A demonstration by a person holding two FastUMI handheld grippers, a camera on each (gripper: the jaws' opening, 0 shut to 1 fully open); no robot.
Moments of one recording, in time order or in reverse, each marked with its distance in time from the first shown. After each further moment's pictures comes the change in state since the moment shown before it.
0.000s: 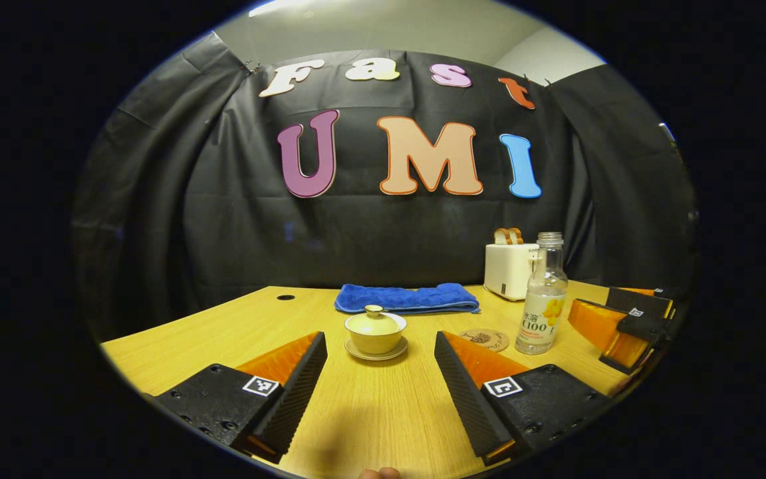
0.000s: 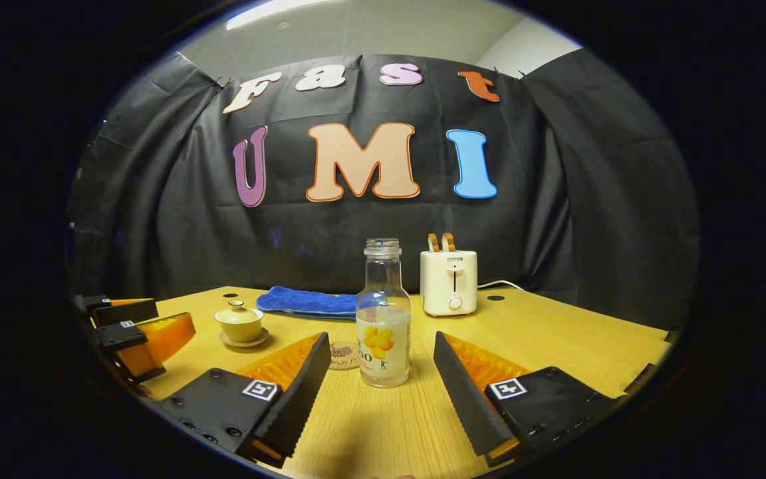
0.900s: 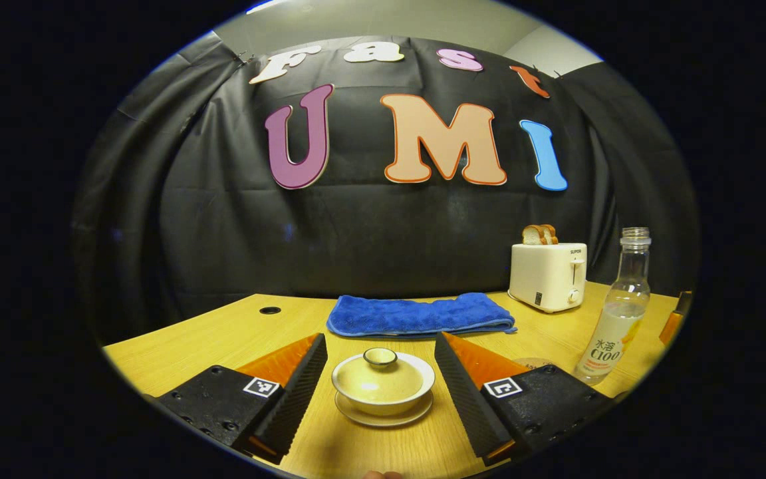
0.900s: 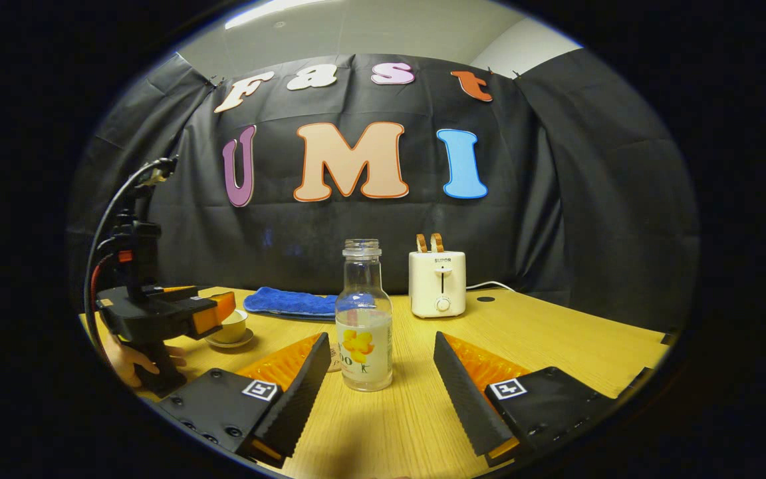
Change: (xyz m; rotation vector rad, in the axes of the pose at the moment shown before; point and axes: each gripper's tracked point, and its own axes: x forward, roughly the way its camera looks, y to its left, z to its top) left arm 0.130 0.015 -0.006 0.015 0.016 0.019; right arm 0.008 -0.019 0.001 -0.001 -0.001 -0.039
